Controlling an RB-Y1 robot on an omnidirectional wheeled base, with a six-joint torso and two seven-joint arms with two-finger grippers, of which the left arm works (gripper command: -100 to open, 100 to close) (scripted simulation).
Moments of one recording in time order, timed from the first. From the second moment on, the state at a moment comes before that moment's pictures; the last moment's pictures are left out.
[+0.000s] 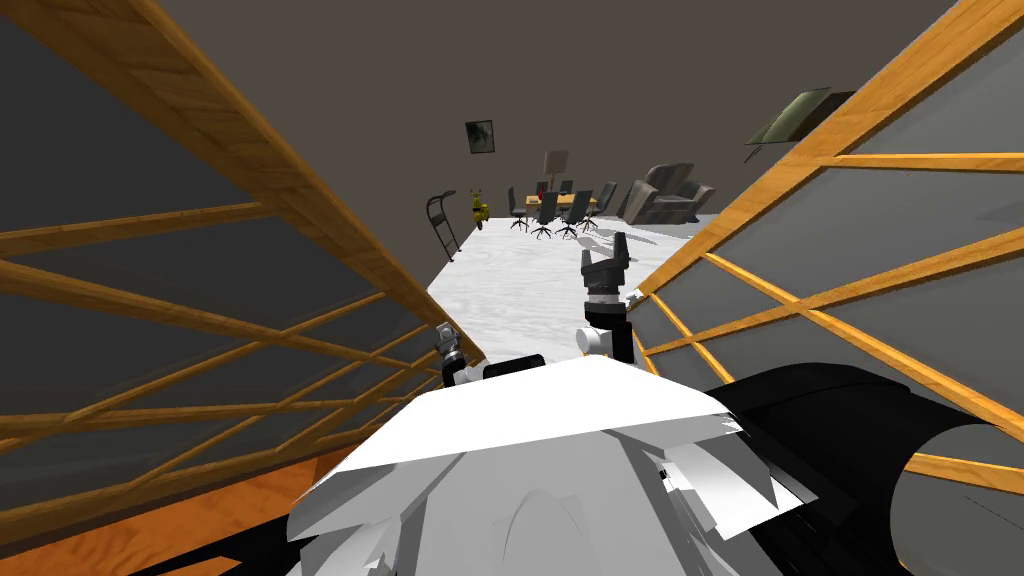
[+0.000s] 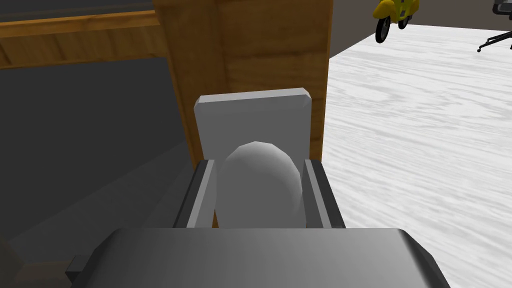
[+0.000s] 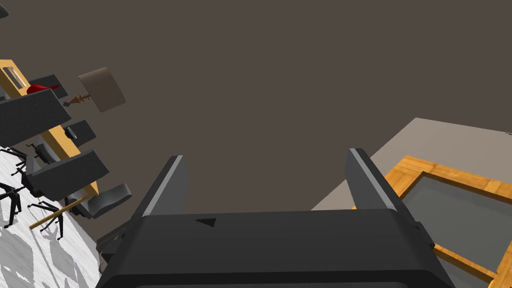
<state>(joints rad) 0.08 0.02 0.01 -0.87 0.50 -0.84 1.20</state>
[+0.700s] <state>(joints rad) 0.10 0.02 0.07 -0.90 0.54 -0.83 1.18</state>
